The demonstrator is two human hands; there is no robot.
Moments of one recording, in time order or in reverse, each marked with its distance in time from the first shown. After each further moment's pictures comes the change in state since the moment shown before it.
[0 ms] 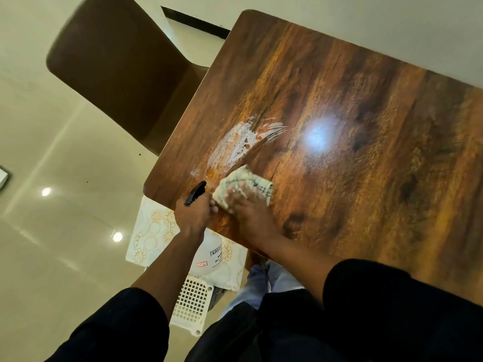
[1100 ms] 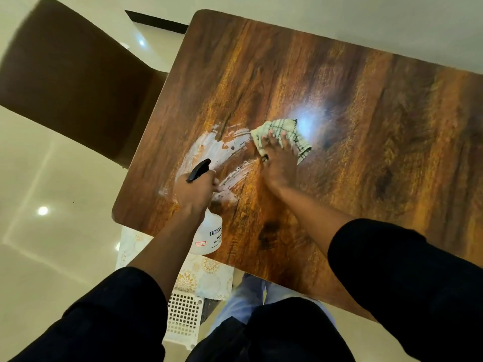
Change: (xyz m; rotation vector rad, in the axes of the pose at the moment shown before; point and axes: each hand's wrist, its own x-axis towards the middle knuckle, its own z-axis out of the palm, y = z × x) left_hand -0.014 0.072 0.105 0.154 -0.130 0.156; right_hand 0.069 0.144 -0.103 -0.088 0.152 0.528
